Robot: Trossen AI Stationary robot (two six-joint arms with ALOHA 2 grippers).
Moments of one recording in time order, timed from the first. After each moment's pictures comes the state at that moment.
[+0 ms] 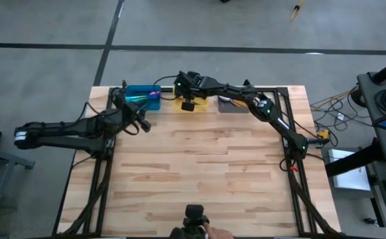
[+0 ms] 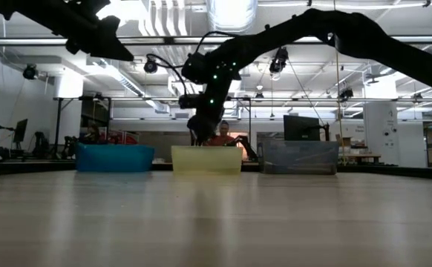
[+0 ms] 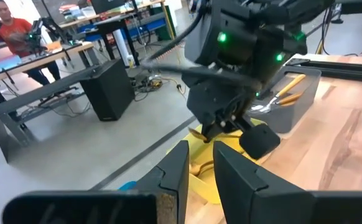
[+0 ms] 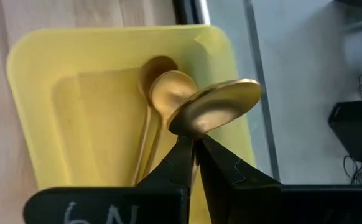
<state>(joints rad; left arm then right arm) 0.12 0.70 0.55 -0.08 -0.73 0.04 -0.45 2.43 2.26 -0.78 0.29 -0.43</state>
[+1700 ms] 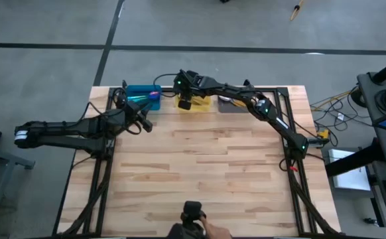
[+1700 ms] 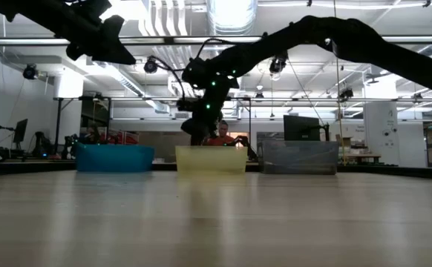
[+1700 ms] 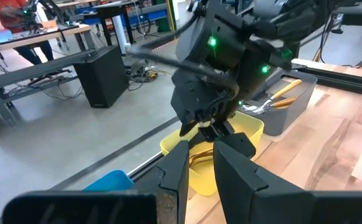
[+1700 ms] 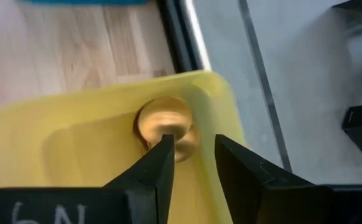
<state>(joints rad) 0.12 0.74 0.55 -0.08 -0.72 -0.09 -0.47 2.48 2.27 -0.67 0.24 -0.39</state>
